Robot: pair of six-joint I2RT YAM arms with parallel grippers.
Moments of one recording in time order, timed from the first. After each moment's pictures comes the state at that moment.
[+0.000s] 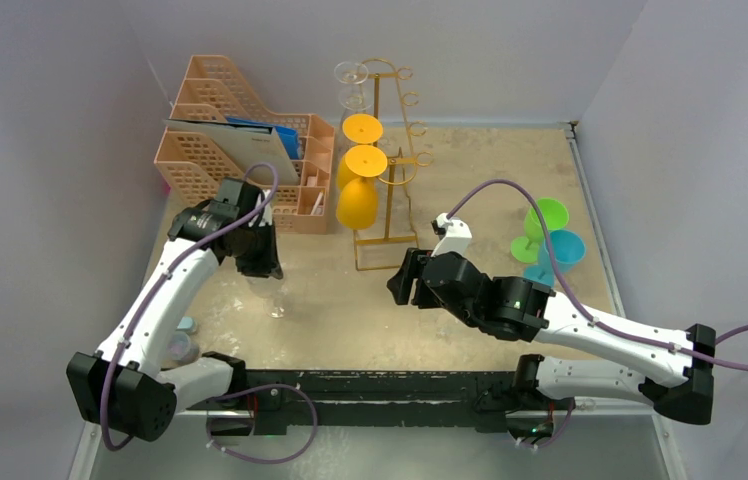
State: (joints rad) left arm -0.27 1.16 1.11 -1.11 0.15 -0.35; right arm 1.17 1.01 0.94 -0.61 0.47 0.93
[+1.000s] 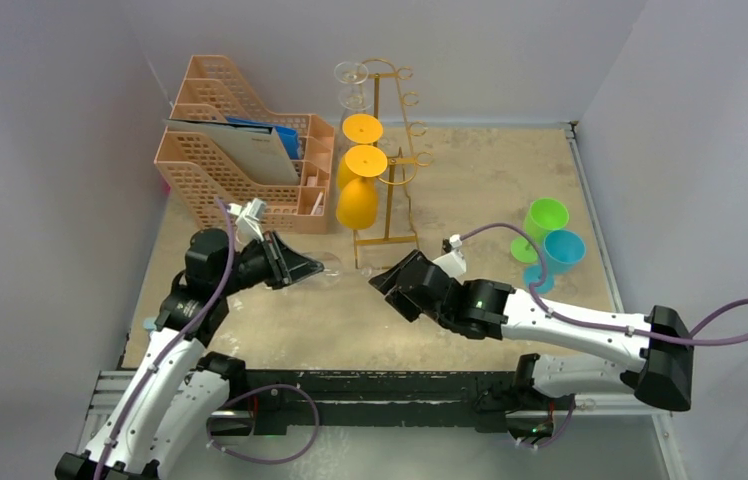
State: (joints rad) left arm -0.27 0.66 0.62 -0.33 0.64 -0.80; right arm 1.17 1.16 0.87 -0.51 0.44 1.66
